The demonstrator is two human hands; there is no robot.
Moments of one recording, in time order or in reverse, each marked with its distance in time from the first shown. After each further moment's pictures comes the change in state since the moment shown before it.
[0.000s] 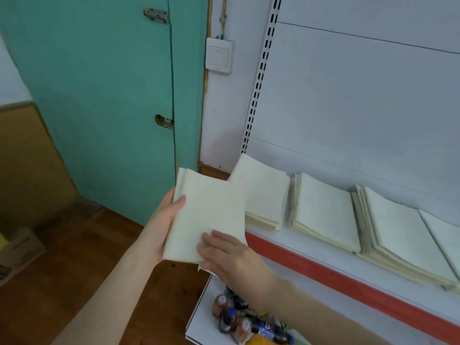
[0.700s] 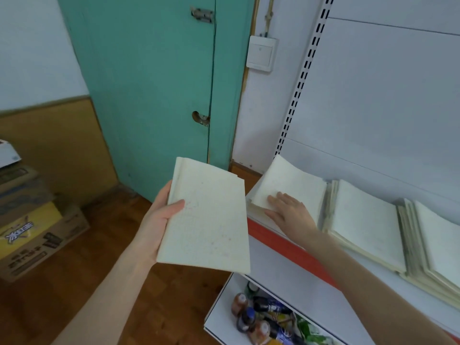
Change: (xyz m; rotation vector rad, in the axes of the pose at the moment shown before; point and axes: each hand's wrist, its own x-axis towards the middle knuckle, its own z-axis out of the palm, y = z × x) left_hand -0.030 0.003 -0.054 -0.085 0.068 0.207; right_hand 0.030 0.120 0.005 -0.213 -0.166 0.559
